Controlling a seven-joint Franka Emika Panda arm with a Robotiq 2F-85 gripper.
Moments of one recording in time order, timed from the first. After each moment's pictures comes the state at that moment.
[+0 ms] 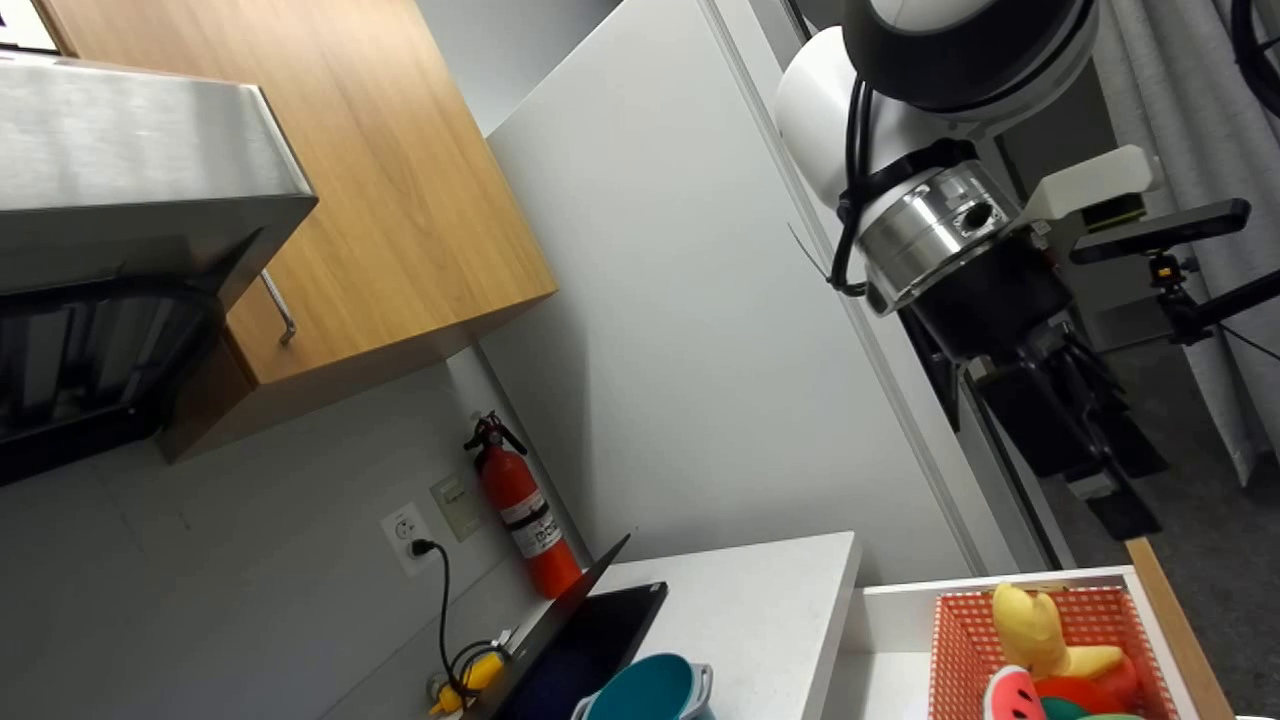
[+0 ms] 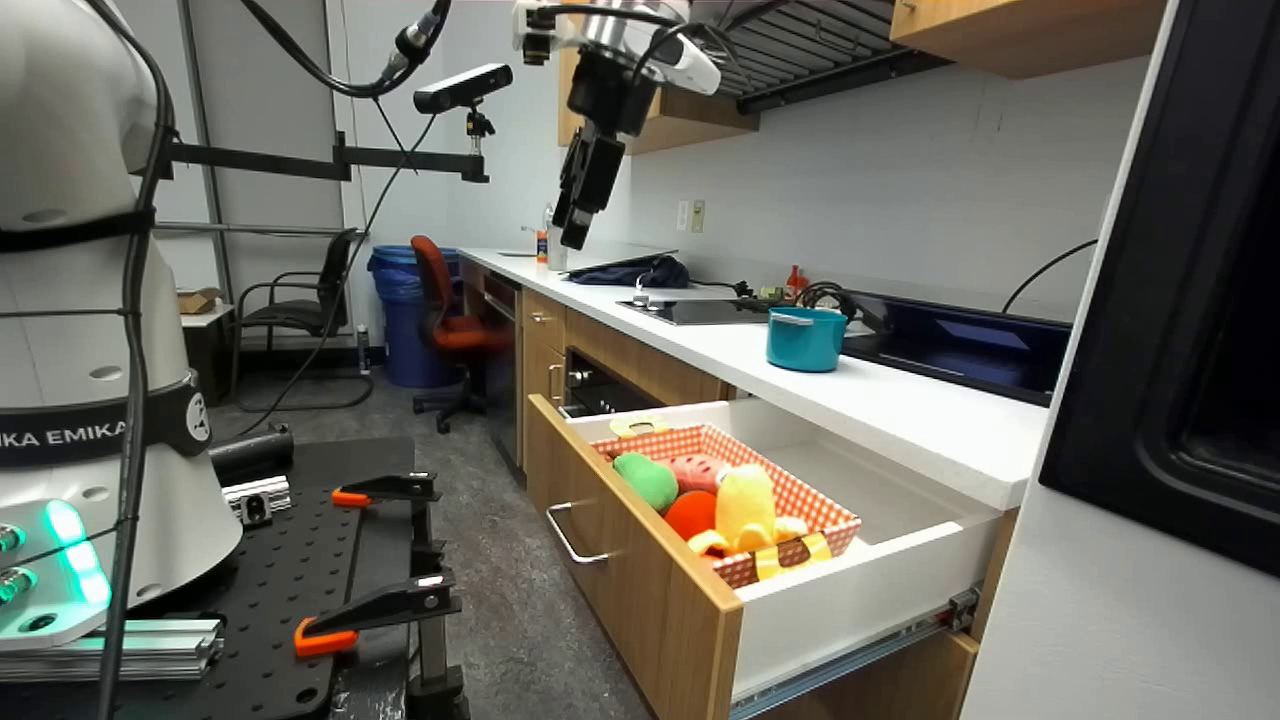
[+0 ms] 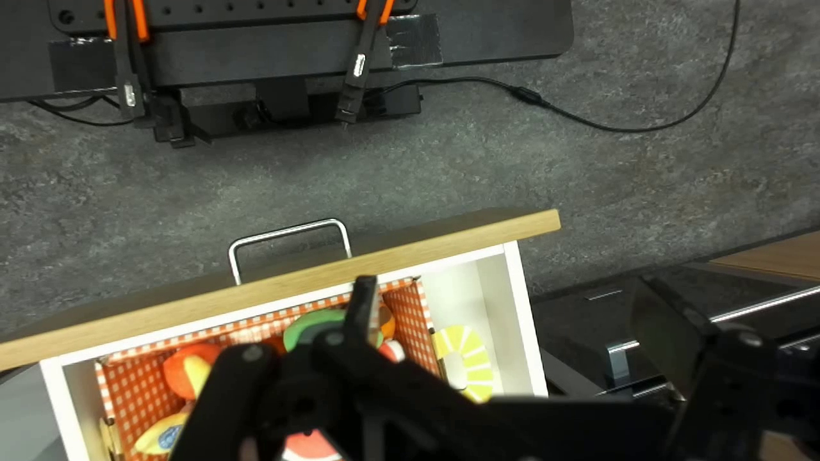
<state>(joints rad) 0.06 -0.35 0.01 -2.46 0.23 1.87 0.09</state>
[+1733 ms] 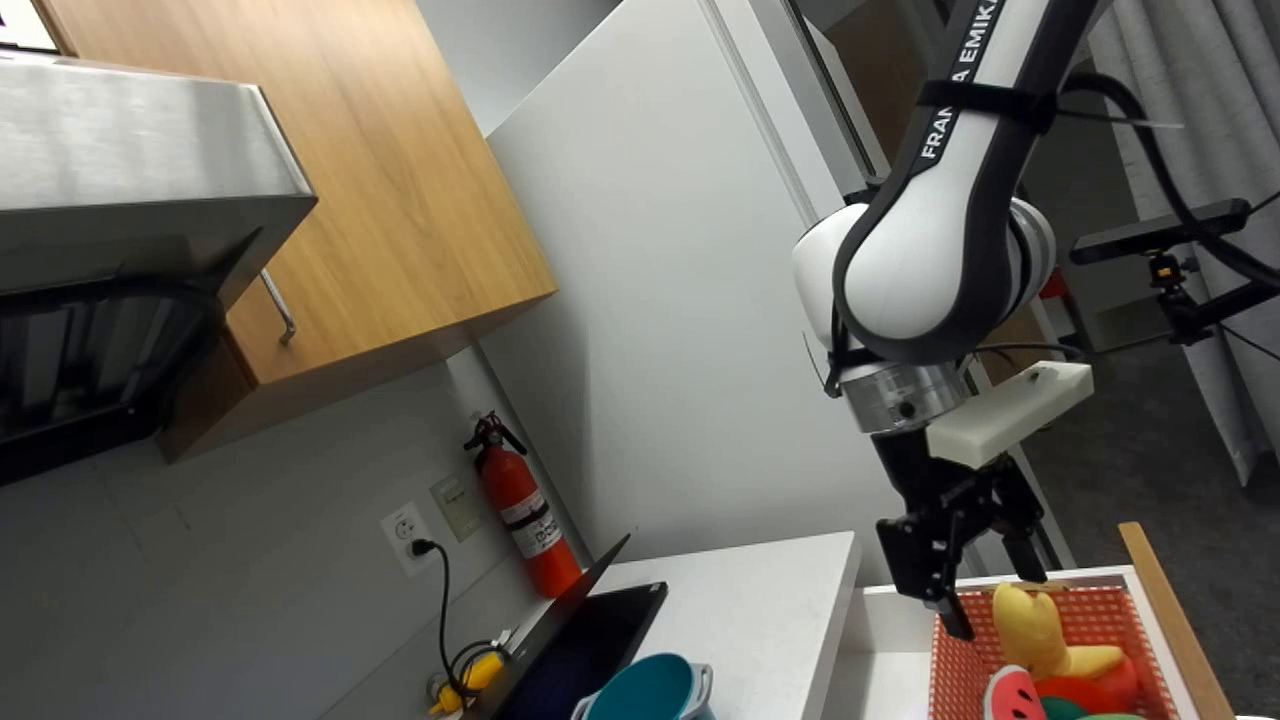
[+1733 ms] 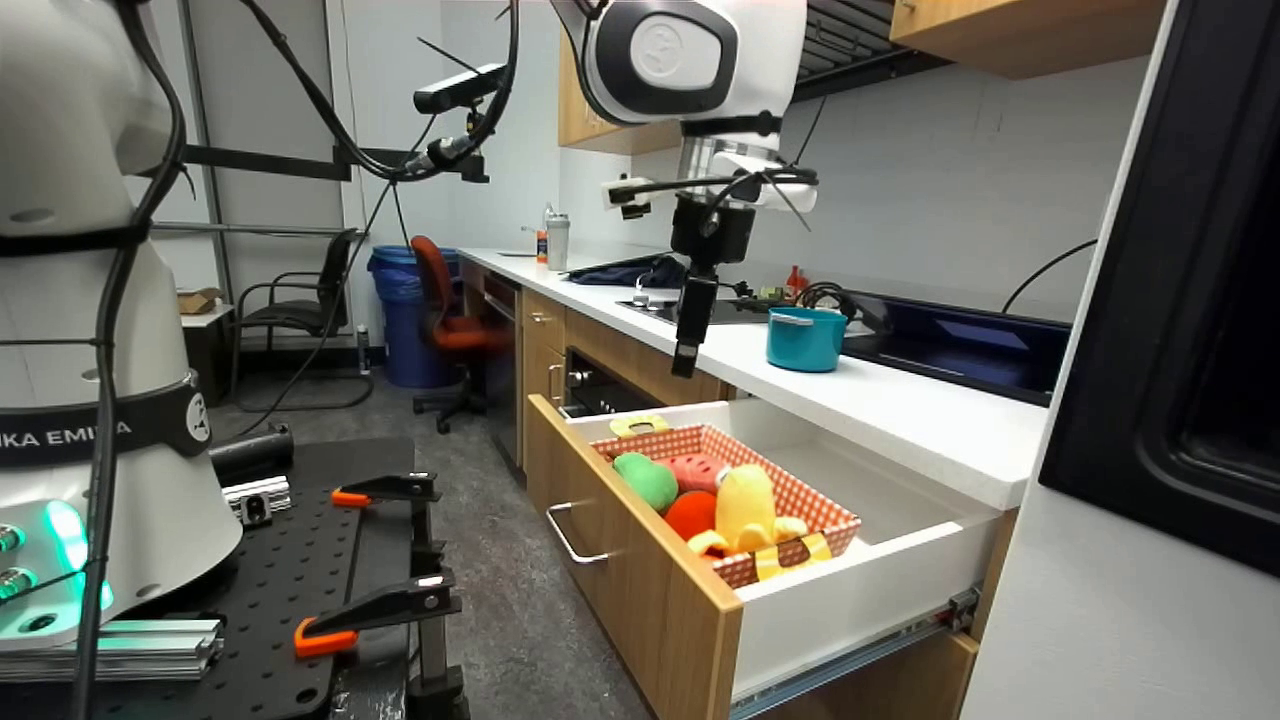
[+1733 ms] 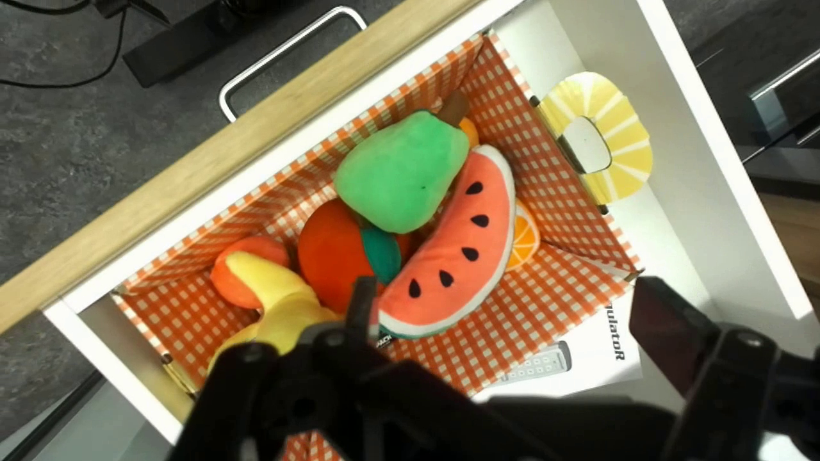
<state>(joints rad) 0.00 0.03 -0.01 -2.41 0.21 2.39 0.33</state>
